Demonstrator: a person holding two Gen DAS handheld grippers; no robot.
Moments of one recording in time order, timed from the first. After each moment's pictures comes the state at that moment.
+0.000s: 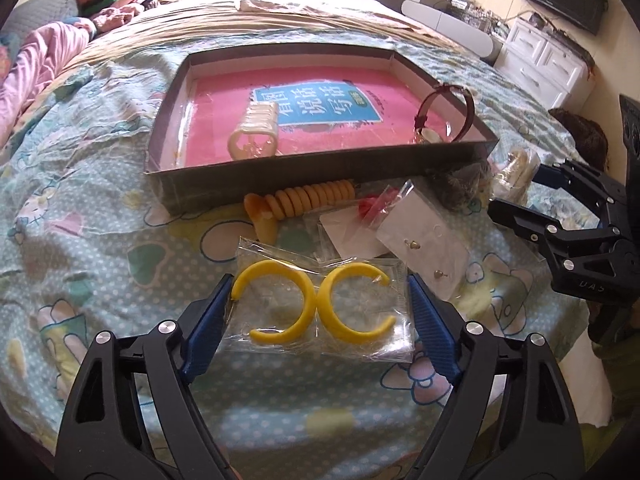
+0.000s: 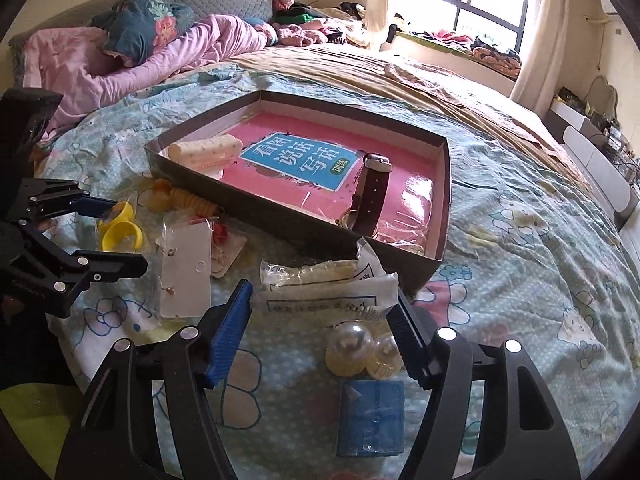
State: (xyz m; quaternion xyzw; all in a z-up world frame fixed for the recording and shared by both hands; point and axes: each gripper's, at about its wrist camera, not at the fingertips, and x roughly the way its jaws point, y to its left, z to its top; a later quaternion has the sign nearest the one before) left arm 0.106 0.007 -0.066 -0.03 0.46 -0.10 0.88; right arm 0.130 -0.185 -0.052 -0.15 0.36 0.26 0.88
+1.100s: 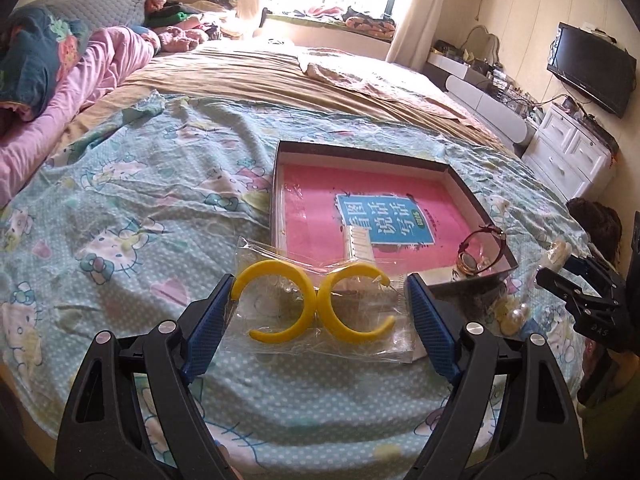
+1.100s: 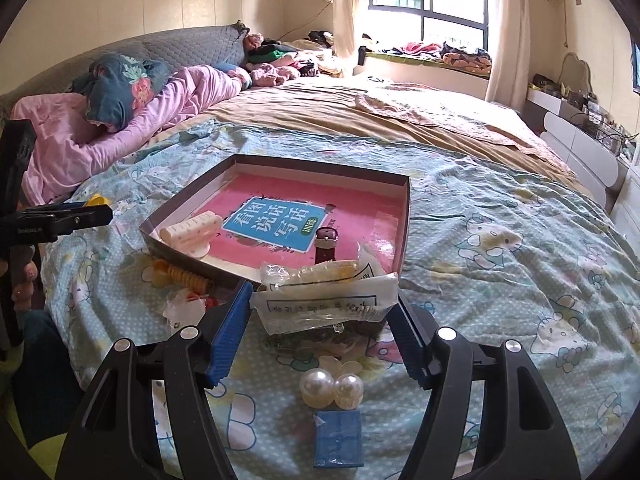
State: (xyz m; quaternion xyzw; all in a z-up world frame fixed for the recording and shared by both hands) left arm 0.118 0.071 0.004 -0.09 0.37 -0.03 0.92; right arm 0.143 -0.212 -0.005 -0.07 0.33 0.24 0.91
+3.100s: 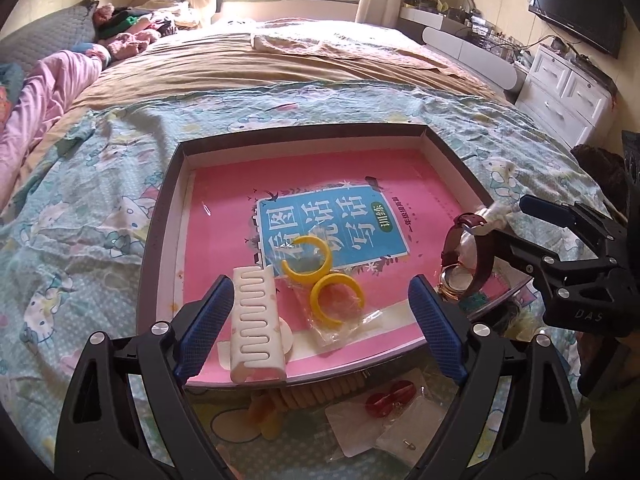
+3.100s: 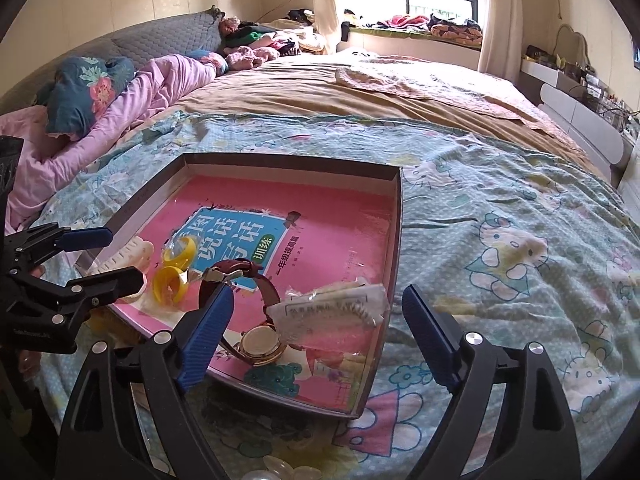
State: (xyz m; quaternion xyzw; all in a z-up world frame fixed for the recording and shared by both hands) left arm 0.204 -0.010 -0.026 -0.02 0.42 -0.06 0.90; right arm 0.235 -0.201 -0.033 -0.06 0.37 0.22 0.90
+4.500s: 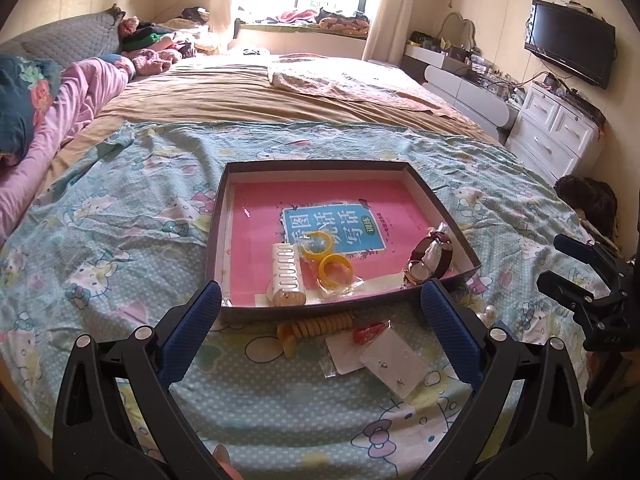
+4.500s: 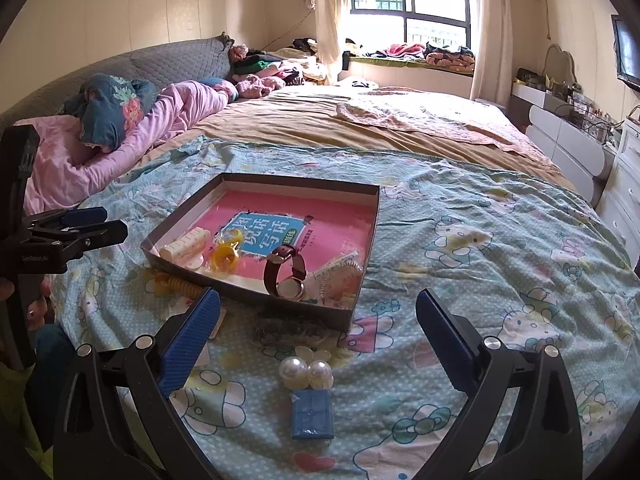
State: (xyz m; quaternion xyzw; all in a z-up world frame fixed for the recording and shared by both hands) left arm 0.120 0.009 0.025 -0.05 0.37 -0.05 0.93; right arm 0.127 -0.243 0.020 -0.05 0.33 0.22 0.92
